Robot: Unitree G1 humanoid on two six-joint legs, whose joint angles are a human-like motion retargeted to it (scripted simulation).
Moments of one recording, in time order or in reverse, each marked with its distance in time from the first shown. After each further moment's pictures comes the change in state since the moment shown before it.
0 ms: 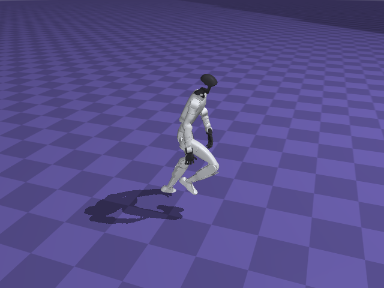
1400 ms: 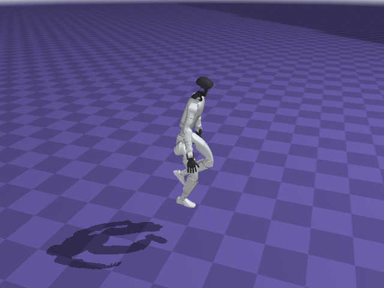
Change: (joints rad) left arm 0.318 0.003 0.242 0.097 0.125 0.021 -0.009; right arm 0.004 -0.058 -0.145 0.061 -0.033 0.020 -0.127; waist 0.294 0.046 -0.150; left_leg -0.713 0.265 -0.274 1.195 -0.008 -0.169; right_leg 0.630 0.425 -0.183 -1.163 -0.123 -0.078
